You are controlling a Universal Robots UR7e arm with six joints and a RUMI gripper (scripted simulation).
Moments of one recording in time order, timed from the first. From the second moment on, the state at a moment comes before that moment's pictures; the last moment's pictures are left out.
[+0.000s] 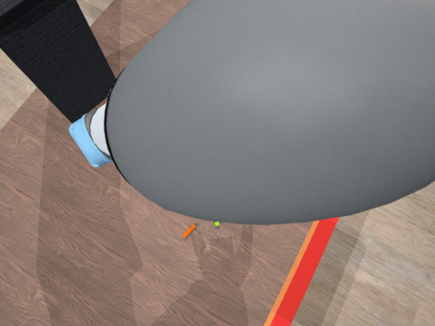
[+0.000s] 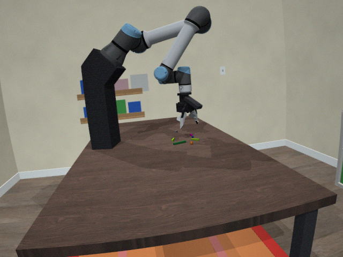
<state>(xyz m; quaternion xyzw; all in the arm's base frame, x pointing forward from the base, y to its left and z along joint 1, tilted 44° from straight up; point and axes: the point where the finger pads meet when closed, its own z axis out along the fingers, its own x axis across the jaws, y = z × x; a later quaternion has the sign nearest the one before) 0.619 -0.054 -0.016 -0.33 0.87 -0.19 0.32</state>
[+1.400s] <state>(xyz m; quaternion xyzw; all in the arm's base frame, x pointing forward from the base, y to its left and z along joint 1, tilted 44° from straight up) 0.588 -0.056 -0.044 -0.77 0.52 -0.34 0.15</state>
